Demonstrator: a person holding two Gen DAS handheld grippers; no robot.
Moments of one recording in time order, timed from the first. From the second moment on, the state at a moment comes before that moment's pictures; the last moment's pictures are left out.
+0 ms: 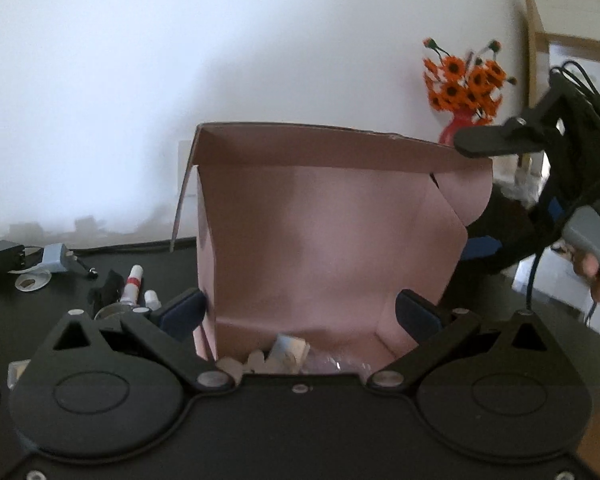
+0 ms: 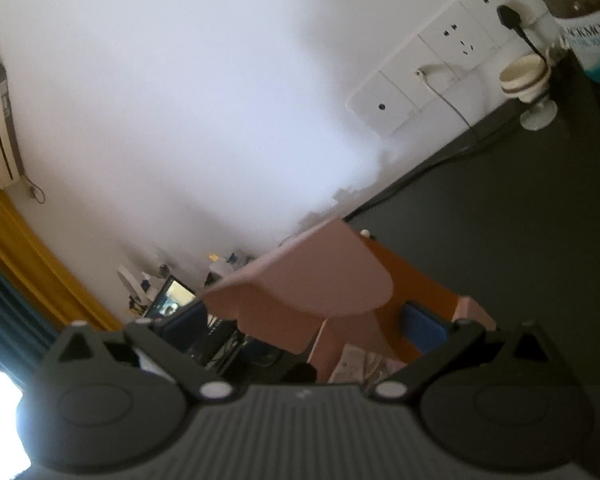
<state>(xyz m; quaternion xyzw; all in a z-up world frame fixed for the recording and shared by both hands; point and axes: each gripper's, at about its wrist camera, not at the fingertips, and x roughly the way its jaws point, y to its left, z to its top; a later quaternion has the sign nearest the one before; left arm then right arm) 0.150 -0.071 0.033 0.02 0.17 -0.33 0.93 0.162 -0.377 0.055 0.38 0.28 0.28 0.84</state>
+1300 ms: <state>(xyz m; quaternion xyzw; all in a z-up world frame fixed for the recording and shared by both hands) 0.160 -0.048 0.031 0.04 0.21 -0.21 0.96 0.078 -0.346 0.019 0.32 0.22 0.09 0.92</state>
